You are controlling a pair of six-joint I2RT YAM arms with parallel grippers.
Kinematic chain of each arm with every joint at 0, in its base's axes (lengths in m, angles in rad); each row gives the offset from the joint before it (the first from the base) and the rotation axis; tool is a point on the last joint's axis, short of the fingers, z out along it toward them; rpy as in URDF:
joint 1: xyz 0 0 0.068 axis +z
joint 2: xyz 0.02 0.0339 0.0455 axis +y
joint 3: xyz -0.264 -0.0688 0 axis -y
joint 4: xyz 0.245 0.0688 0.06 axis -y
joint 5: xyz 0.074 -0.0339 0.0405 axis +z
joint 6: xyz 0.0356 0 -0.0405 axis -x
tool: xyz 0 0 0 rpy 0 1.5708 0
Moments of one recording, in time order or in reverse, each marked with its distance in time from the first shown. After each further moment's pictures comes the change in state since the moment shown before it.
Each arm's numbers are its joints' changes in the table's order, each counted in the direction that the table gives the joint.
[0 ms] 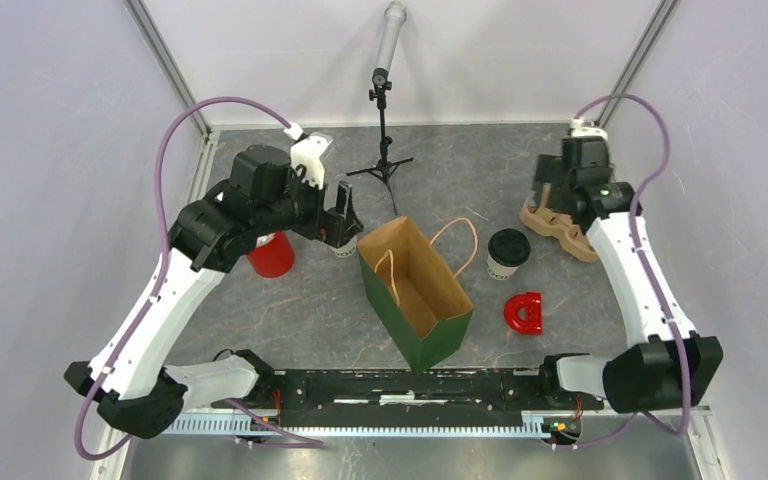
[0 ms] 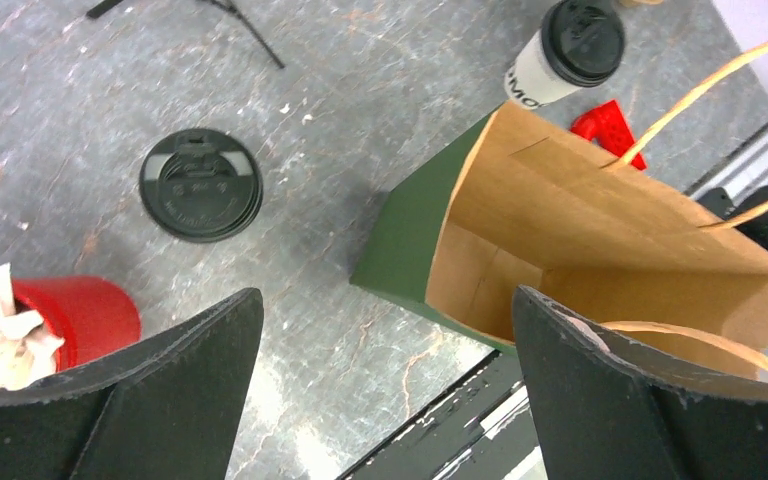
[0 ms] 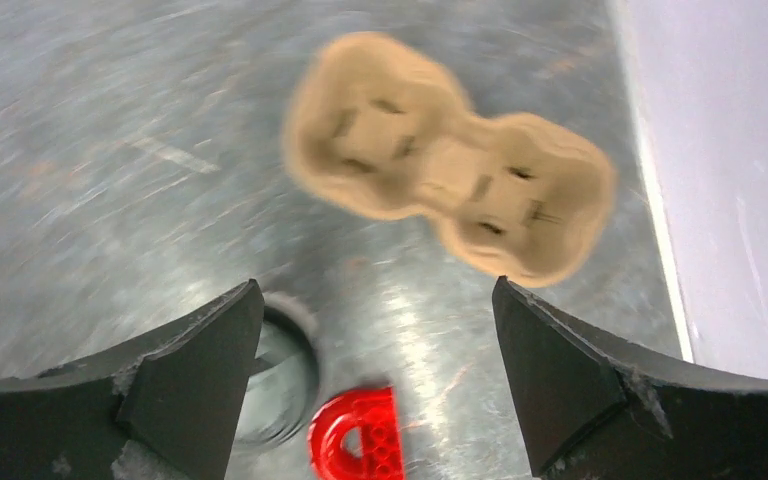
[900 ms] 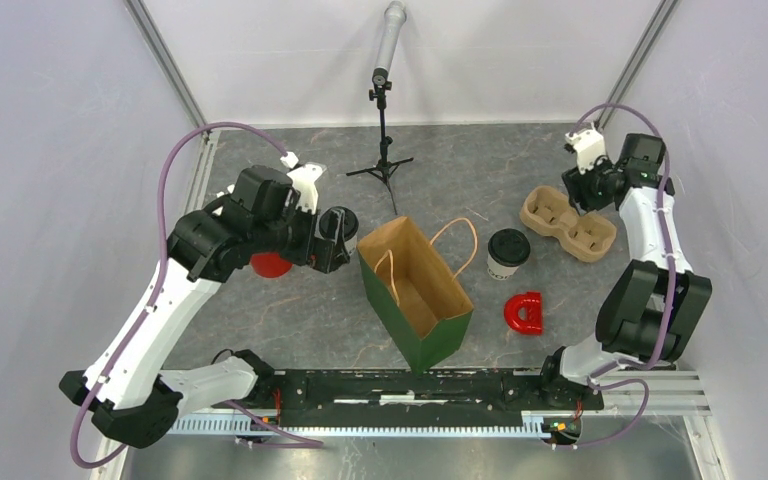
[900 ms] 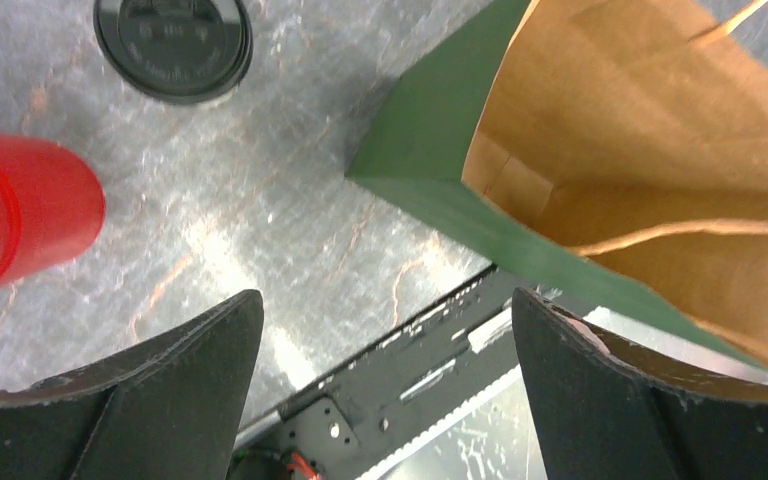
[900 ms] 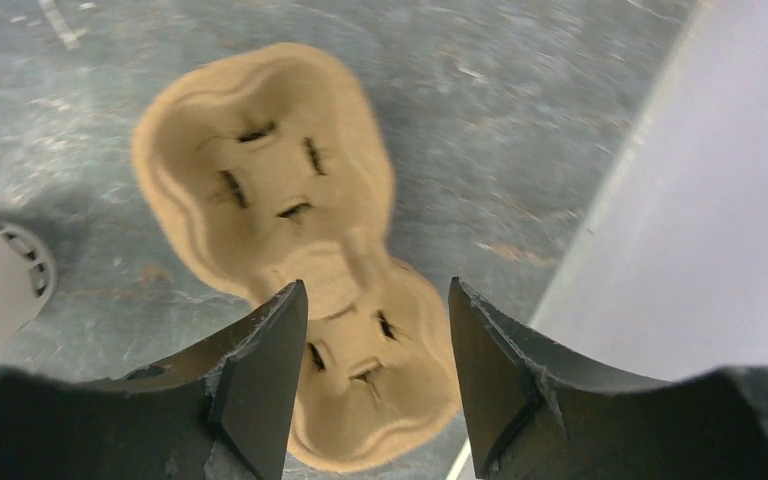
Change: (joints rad) left arm 0.000 -0.066 -0.081 -0.156 0.011 0.071; right arm -0.476 0.267 0.000 0.206 0.628 0.927
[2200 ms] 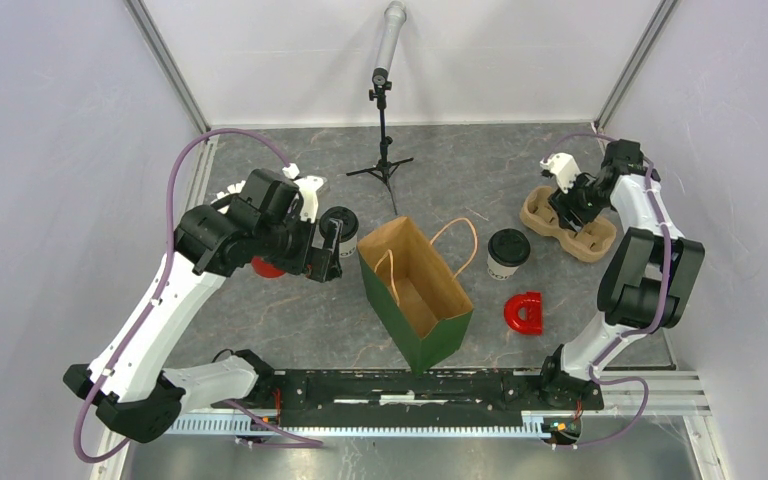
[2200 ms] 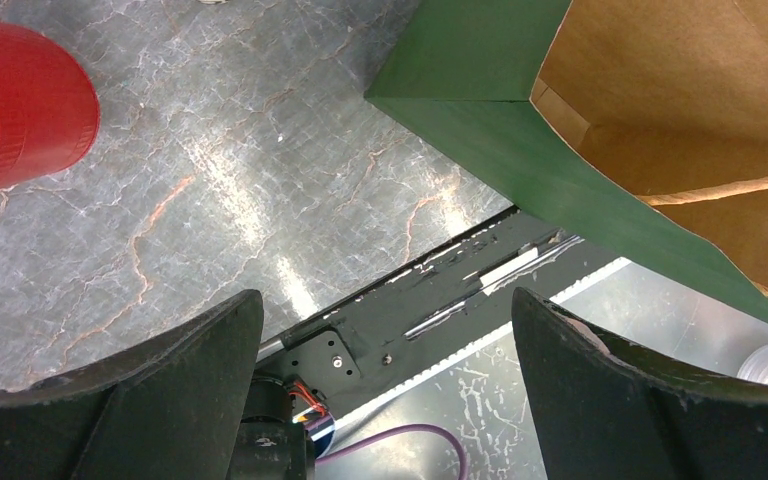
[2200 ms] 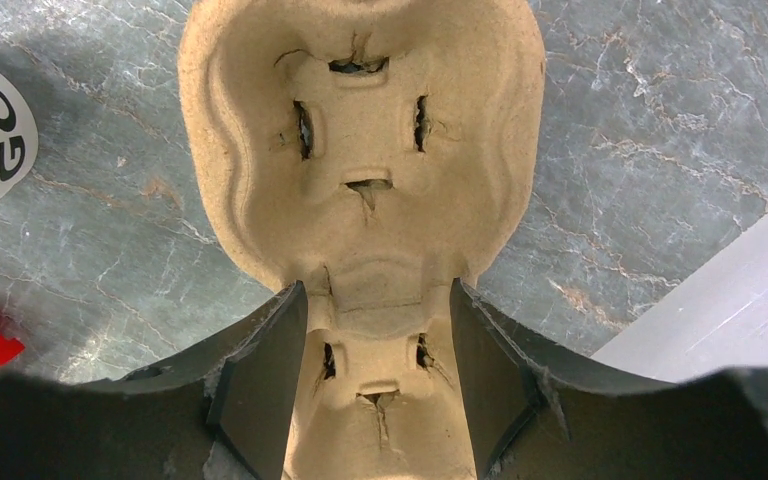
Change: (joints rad) left arm 0.000 0.031 0.018 -0.182 0.018 0.020; right arm 0.018 0.192 0.060 -0.210 0.078 0.365
